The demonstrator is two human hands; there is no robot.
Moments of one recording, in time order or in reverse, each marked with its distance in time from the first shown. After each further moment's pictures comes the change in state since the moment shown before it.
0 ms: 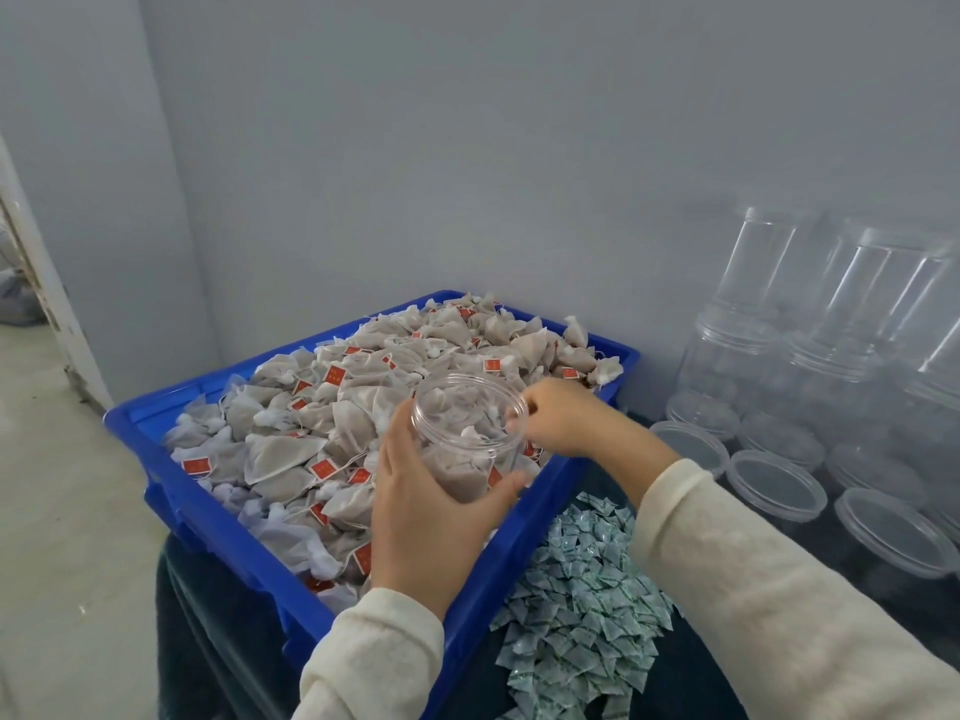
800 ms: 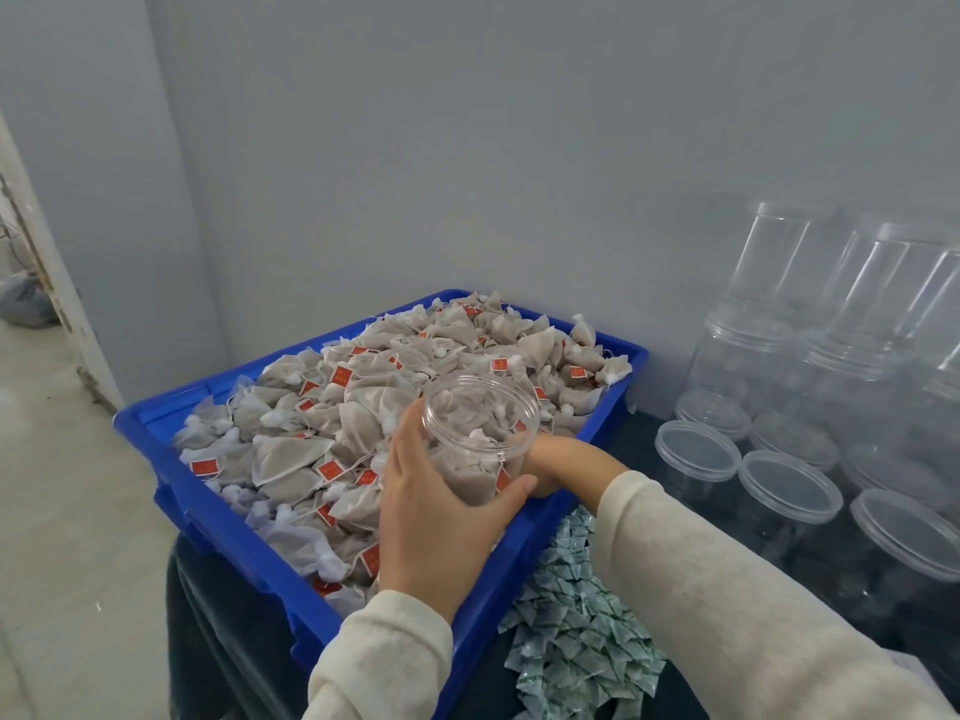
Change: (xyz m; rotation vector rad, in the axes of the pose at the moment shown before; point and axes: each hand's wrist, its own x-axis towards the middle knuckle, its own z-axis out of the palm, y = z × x) left_hand 0.000 -0.001 0.002 0.041 0.020 0.031; right_hand 0.022 -0.009 0.038 -0.537 -0.449 -0.142
